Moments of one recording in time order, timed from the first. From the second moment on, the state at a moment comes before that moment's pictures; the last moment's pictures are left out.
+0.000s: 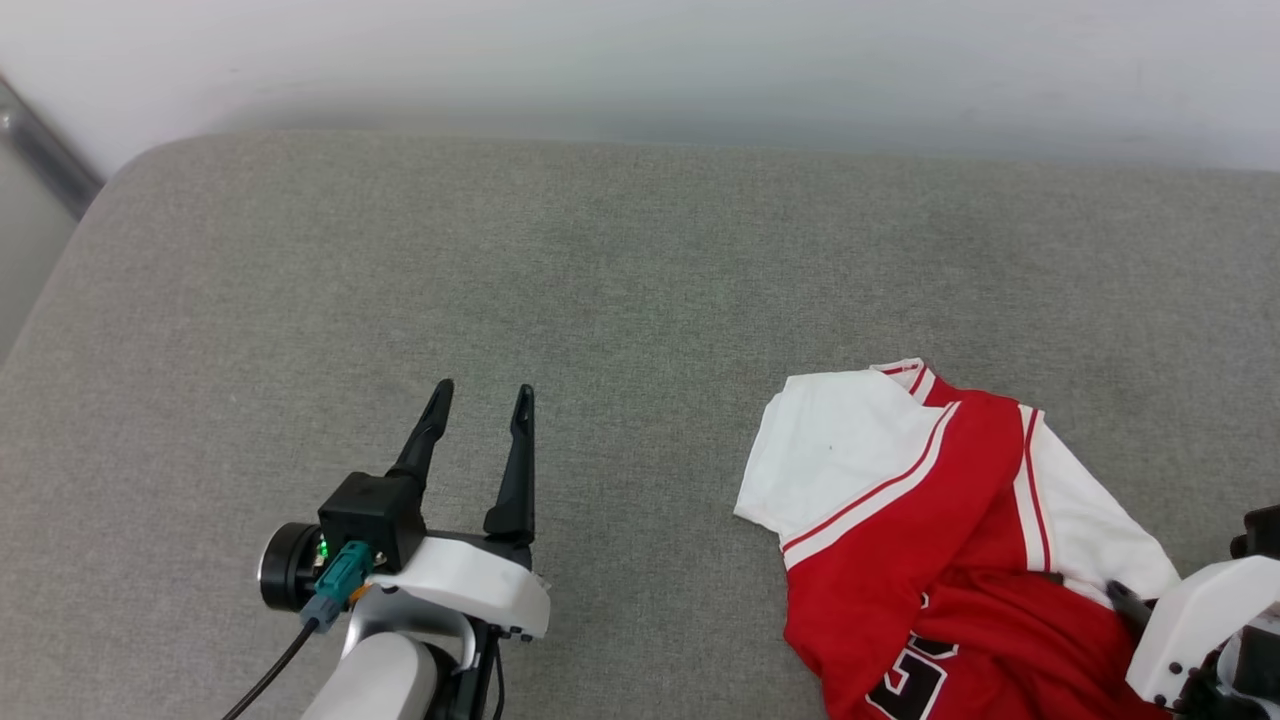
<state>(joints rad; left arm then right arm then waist) -0.23 0.23 -0.42 0.11 -0.43 0.18 -0.24 -0.12 -0.13 -0.31 0.27 0.30 0.13 0.65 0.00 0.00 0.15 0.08</state>
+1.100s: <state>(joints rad) -0.23 0.28 -0.43 0.11 -0.48 0.18 -0.12 0.09 -0.06 -0.09 -0.14 0.21 0.13 0.04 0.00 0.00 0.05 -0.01</state>
